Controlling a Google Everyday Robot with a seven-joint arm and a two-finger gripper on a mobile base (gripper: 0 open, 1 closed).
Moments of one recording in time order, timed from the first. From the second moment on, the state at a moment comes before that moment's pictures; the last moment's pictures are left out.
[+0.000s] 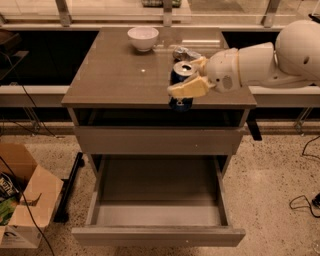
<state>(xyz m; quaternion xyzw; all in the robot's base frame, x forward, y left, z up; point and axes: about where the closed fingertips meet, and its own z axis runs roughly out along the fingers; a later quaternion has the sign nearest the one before) 0.608 -0.060 0.922 -0.51 0.66 0.29 0.47</state>
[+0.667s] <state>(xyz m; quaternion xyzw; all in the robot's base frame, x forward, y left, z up) 0.550 -0.056 0.830 -0.48 0.69 0.29 0.45</state>
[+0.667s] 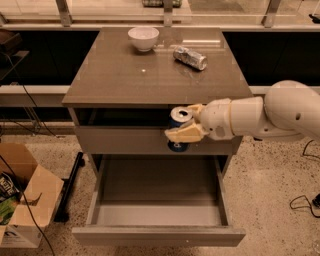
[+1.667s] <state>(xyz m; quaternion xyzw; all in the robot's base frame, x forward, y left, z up) 0.544 -0.036 0.765 -0.49 0.70 0.30 0.43</state>
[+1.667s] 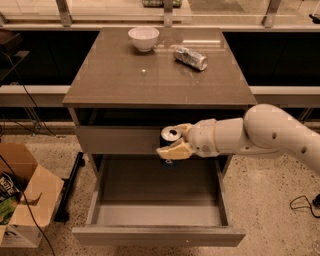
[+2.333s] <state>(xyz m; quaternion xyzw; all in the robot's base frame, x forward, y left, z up) 0.541 -0.030 0.688 -0.47 0.69 0.31 0.45</state>
